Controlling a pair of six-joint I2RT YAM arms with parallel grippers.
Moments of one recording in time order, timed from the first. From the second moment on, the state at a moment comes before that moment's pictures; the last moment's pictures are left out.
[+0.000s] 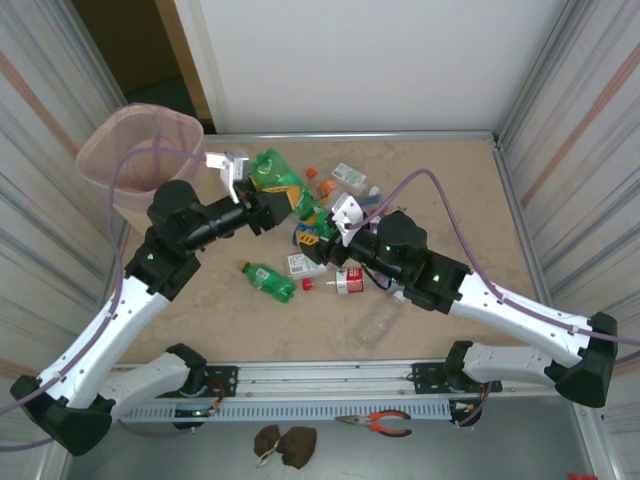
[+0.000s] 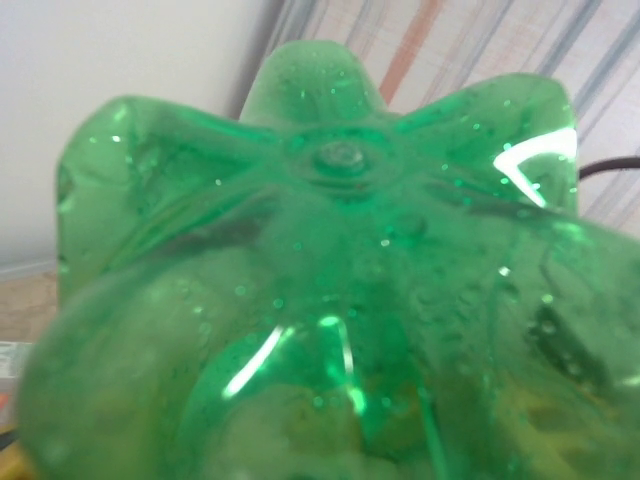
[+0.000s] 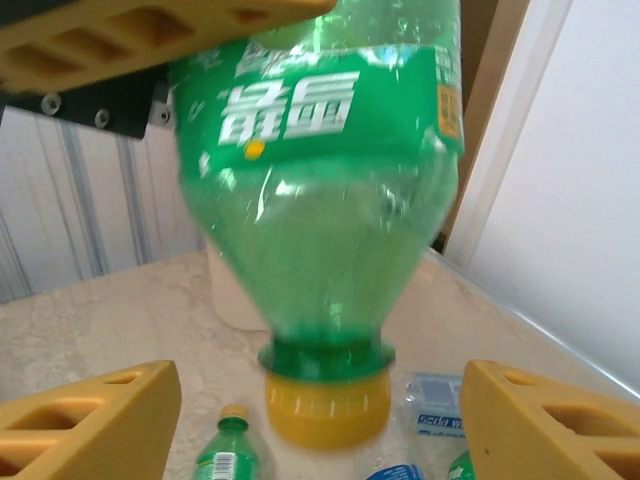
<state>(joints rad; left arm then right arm) -0.55 0.97 1.08 -0.07 0.45 -0.44 1.03 1.08 0.99 0.01 0.12 -0.09</state>
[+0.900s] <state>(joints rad) 0.20 1.24 1.46 -0.23 0.49 -0.52 1.03 0.81 0.93 -0.16 0.27 -0.09</state>
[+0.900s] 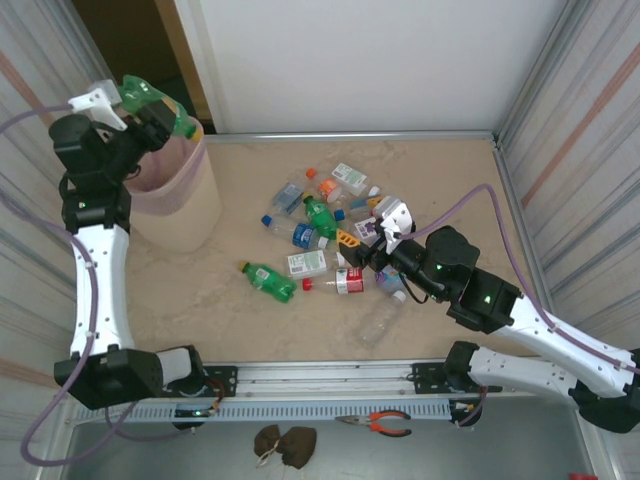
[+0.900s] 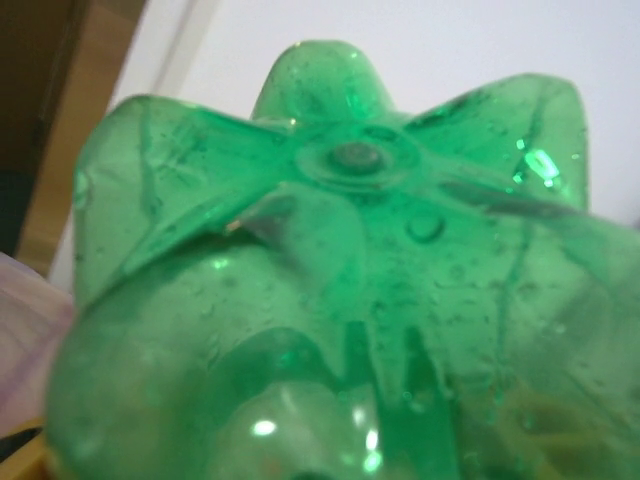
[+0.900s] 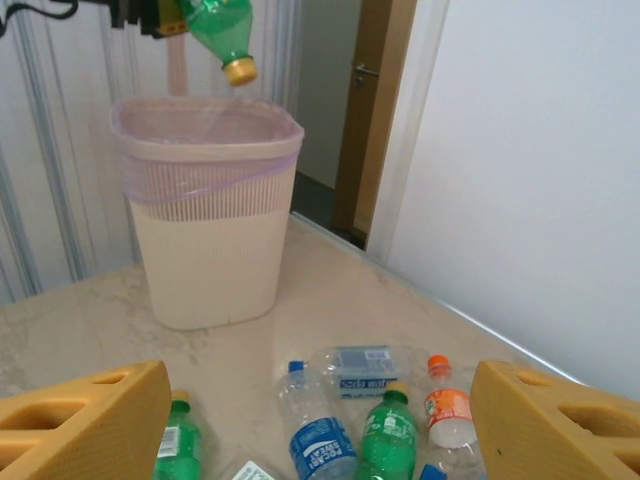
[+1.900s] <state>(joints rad) 0.27 1.59 1.44 -0.46 0.29 -0.25 1.03 0.76 0.93 -0.25 0.28 -0.08</state>
